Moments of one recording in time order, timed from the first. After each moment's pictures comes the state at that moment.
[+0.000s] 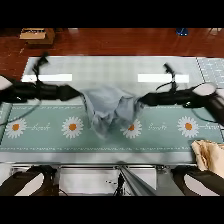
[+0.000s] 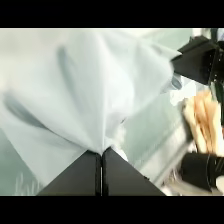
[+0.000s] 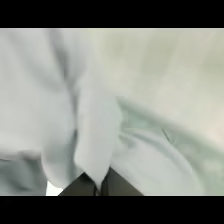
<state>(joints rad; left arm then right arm) -0.02 -1.02 1.00 0.58 -1.20 -1.11 0.04 -1.12 0.87 -0.58 1.01 0.95</state>
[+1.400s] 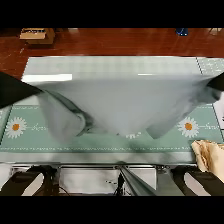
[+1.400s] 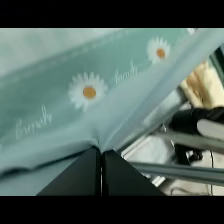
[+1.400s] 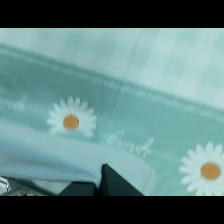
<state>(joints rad) -0.02 -0.83 1.44 0.81 -1.70 -1.49 -0.08 -0.97 1.59 -1.21 1.81 1.42</state>
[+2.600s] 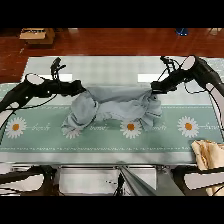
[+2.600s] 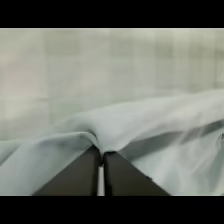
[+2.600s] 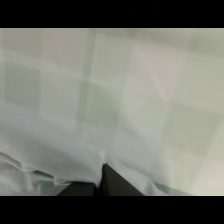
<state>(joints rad) -0.09 -1.44 0.99 0.65 -0.79 -1.17 0.04 -1.62 1.36 -1.21 1.19 1.39</state>
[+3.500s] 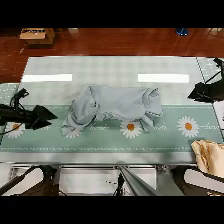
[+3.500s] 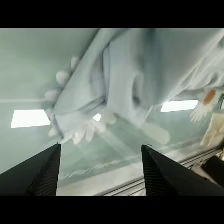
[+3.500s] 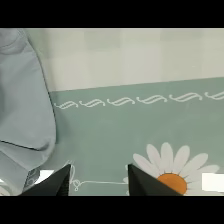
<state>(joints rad) 0.49 -1.15 0.68 0.91 -1.41 -1.21 -0.41 -1.34 1.22 -1.23 1.41 1.33</state>
